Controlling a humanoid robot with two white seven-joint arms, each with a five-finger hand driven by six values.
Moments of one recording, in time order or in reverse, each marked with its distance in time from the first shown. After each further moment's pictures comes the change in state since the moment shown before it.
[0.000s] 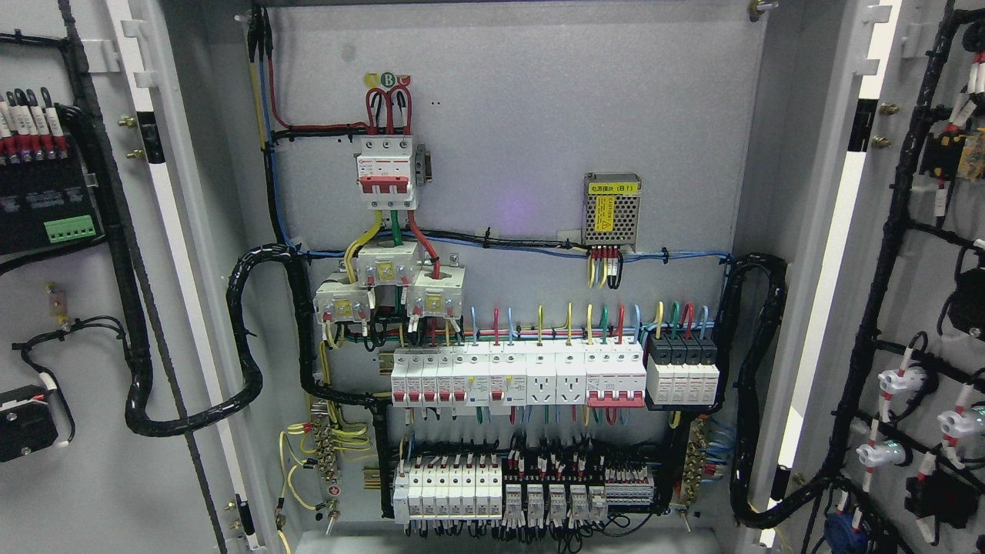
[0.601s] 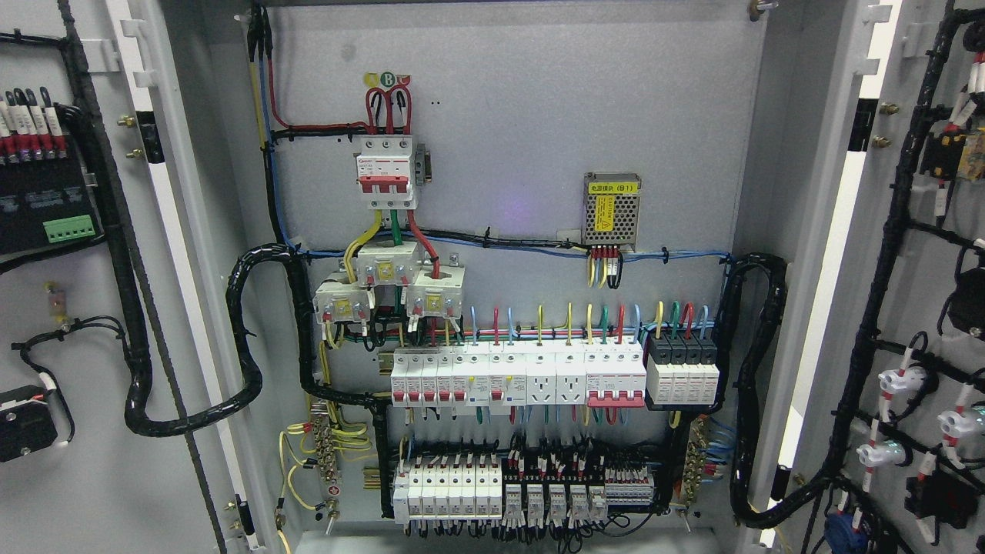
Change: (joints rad) left arm -0.226 -0.070 -0.014 0.509 -0.025 0.053 -0.002; right arm -0.146 0.149 -0.063 0.385 0.003 0.059 0.005
